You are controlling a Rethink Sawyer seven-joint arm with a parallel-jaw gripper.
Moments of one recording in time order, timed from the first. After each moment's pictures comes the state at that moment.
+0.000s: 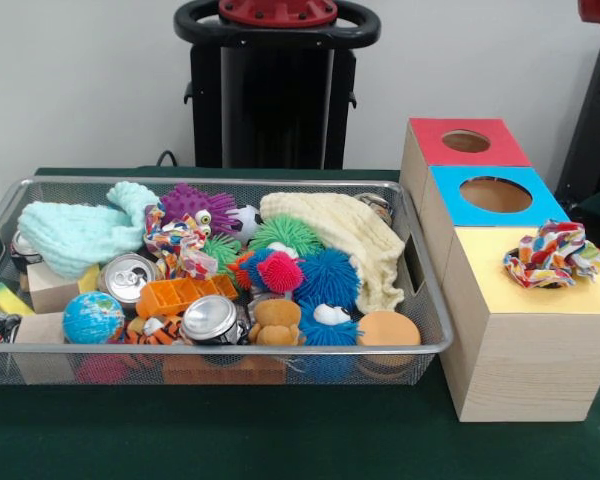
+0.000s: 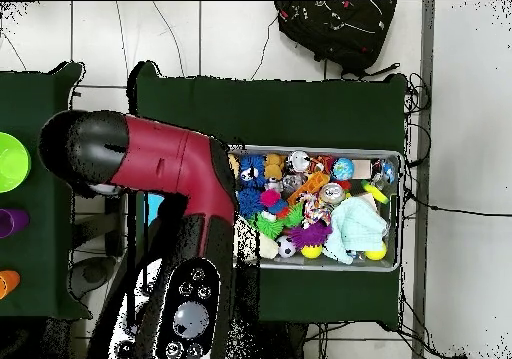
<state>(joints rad) 0.24 -0.62 -0.32 1.29 0.47 1.04 2.01</state>
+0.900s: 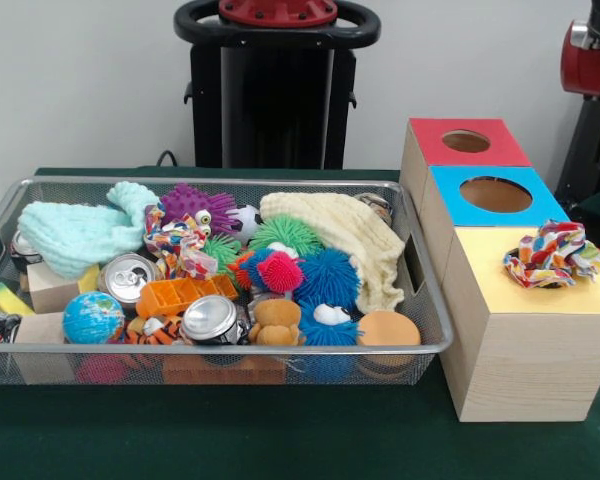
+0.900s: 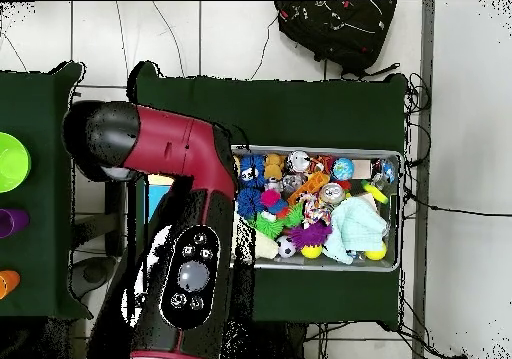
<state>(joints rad) 0.23 -0.51 -0.32 1.21 0.47 1.01 2.01</state>
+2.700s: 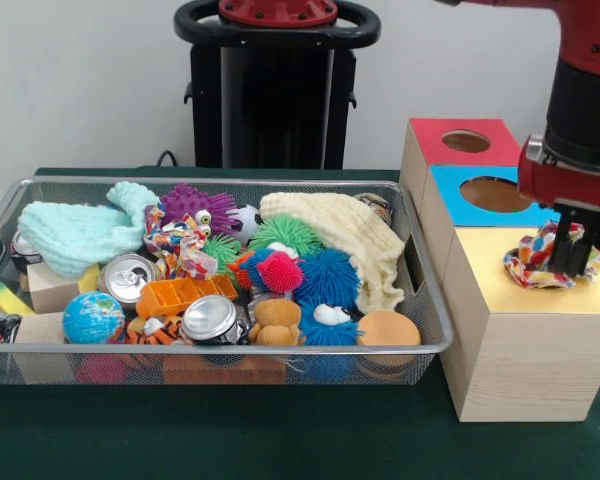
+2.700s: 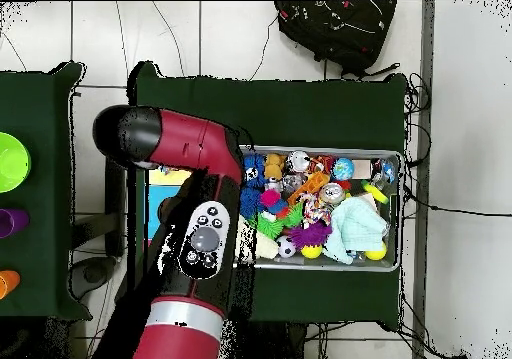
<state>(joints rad) 0.21 -0.36 -0.32 1.17 0.48 0.82 2.01</state>
